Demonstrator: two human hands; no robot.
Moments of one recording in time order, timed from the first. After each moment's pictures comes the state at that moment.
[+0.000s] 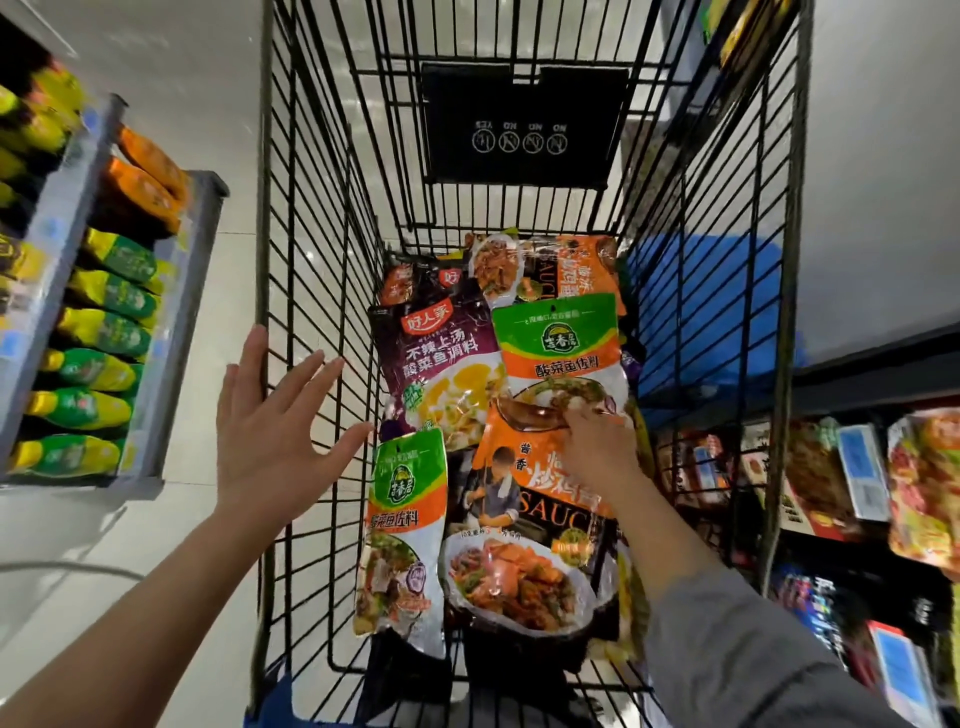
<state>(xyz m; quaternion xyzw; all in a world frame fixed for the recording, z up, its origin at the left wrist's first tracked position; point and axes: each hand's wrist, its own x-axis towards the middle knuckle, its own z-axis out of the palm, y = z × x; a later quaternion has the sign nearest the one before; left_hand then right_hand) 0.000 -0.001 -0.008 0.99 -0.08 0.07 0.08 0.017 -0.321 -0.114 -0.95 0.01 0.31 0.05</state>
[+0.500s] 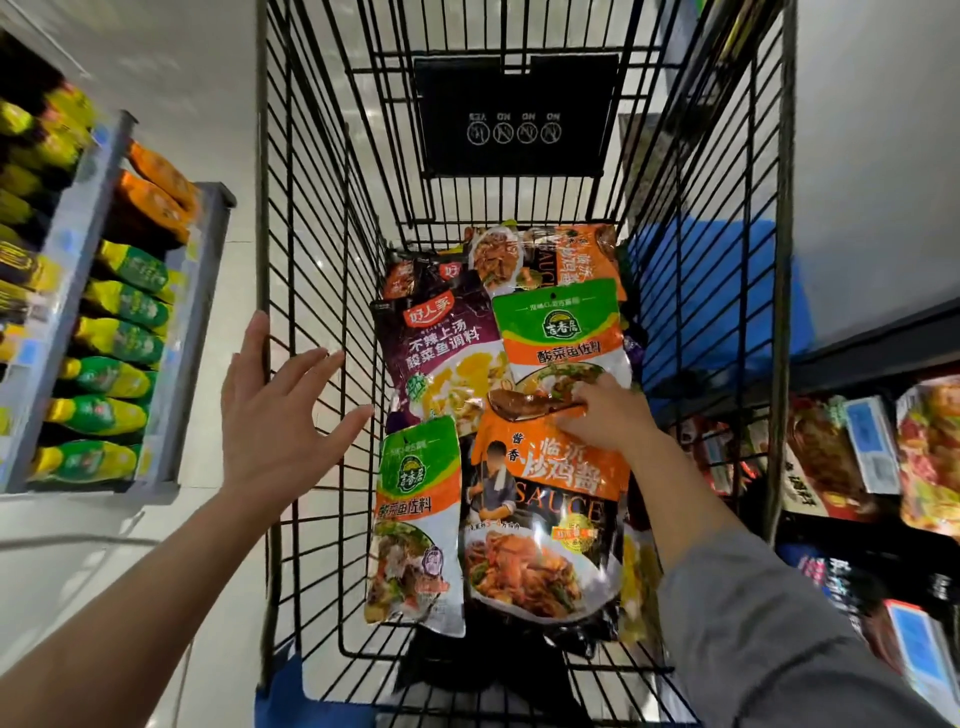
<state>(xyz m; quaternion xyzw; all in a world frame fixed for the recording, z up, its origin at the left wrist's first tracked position) 0.001 -0.003 -0.006 0.99 -0.06 0.05 0.07 0.033 -0.336 -0.088 -0.93 0.03 0.36 0.11</state>
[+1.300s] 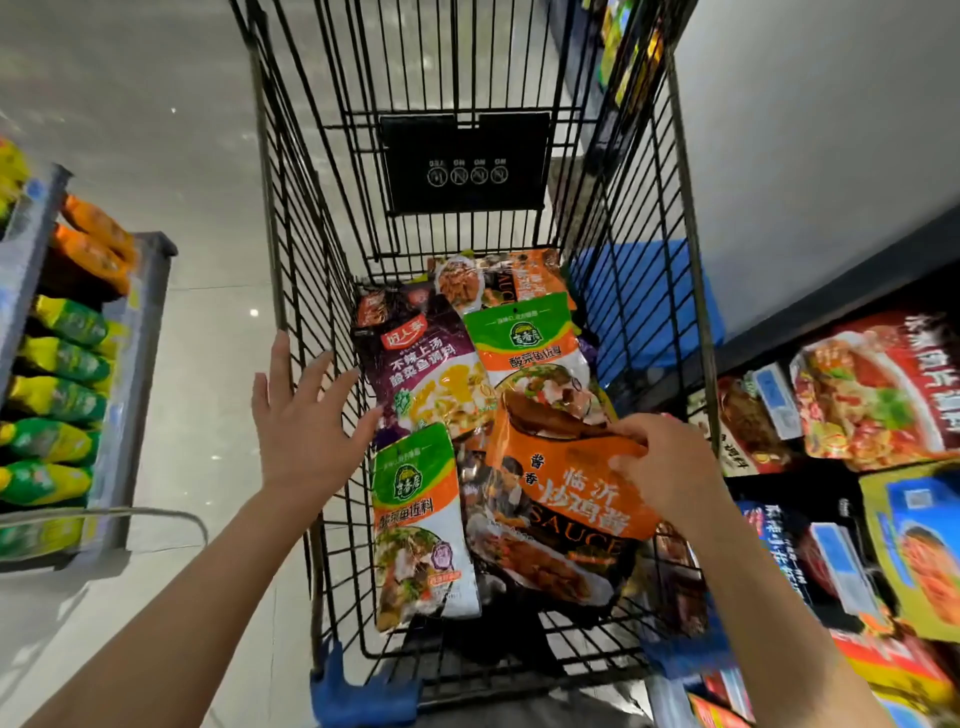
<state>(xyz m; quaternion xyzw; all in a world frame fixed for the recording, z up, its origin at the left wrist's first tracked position) -0.003 -0.001 -0.003 0.99 -0.09 0.07 0.09 -0.076 -0.319 0.069 -0.94 0.19 0.18 0.23</state>
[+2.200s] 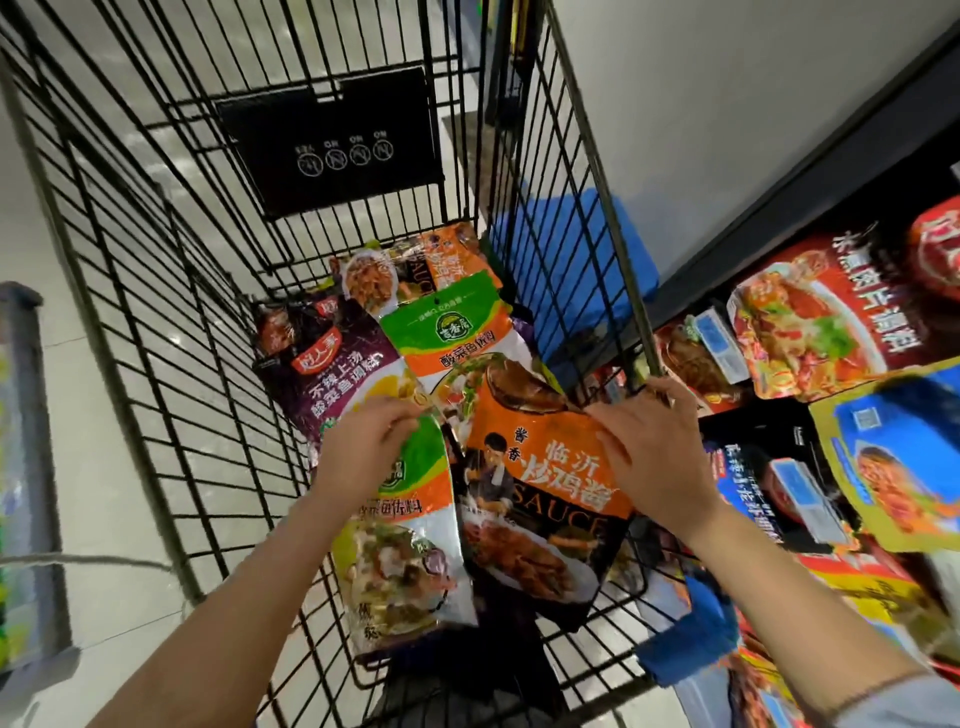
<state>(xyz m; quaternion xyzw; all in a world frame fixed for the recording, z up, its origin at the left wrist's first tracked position) 0.035 -0.108 -0.054 0.90 -0.21 -0.16 0.33 -0.092 -0.374 0.007 -0.99 0.01 -0.09 0.05</state>
